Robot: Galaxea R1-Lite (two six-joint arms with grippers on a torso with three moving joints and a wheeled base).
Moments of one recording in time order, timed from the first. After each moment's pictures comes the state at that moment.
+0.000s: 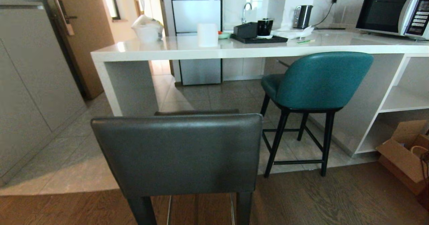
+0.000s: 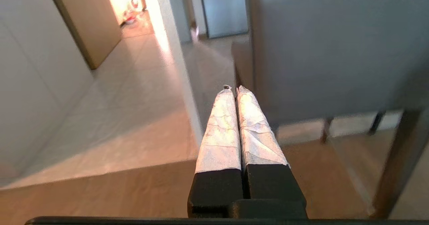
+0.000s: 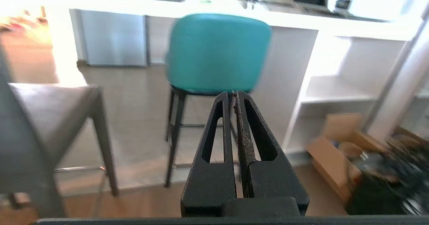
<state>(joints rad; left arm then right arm) 0.01 0.03 -0.40 0.30 -0.03 0.17 -0.14 0.28 -0.61 0.13 -0.01 -0.14</state>
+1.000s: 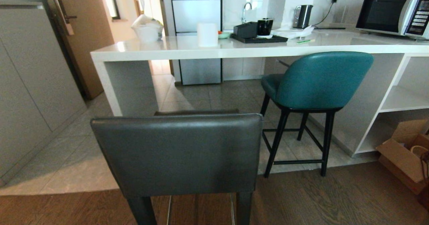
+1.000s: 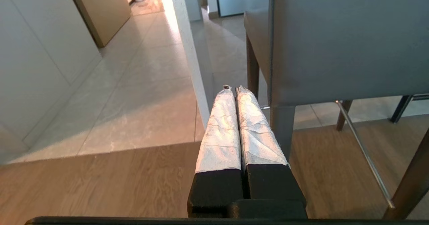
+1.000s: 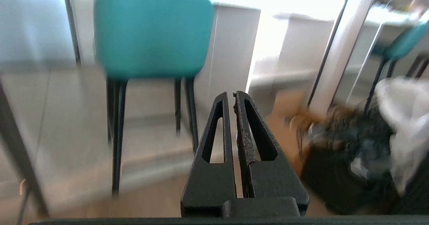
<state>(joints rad) 0.01 0.02 -0.16 0.11 0.03 0.15 -0.14 0.28 -0.14 -0.41 -0.23 -0.22</state>
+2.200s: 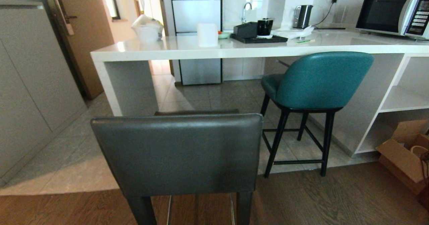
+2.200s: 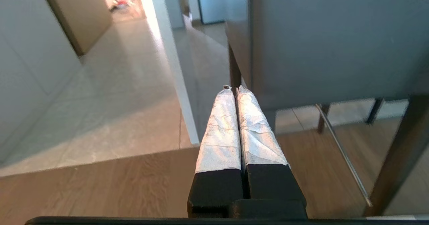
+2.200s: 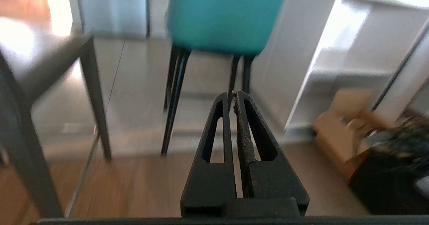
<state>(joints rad) 0.01 0.02 -0.17 0.11 -0.05 0.12 0.00 0.02 -0.19 0.03 -0.10 -0.19</state>
